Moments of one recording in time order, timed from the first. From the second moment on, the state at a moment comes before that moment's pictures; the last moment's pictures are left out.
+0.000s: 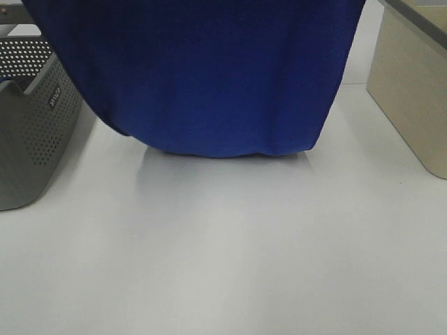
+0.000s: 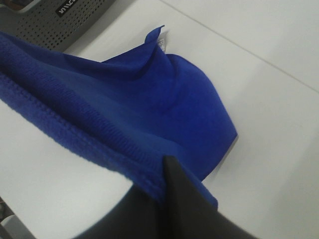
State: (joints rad) left arm -0.48 1.44 -1.68 0.13 1.18 -0.04; right arm 0.21 1.57 -1.78 0.41 1.22 -0.43
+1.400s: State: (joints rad) left arm -0.71 1.14 -0.83 -0.20 1.17 -0.15; right arm 0.21 1.02 -0.75 0.58 1.22 -0.25
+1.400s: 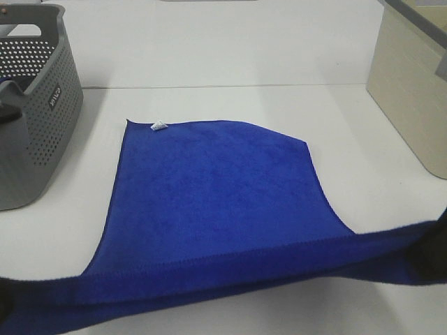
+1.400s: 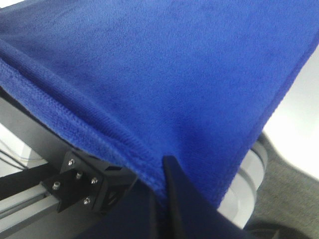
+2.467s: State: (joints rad) left arm -0.90 1.55 -0.72 -0.32 1.05 -0.10; right arm 0.20 1.30 -0.41 0.56 1.17 -0.21
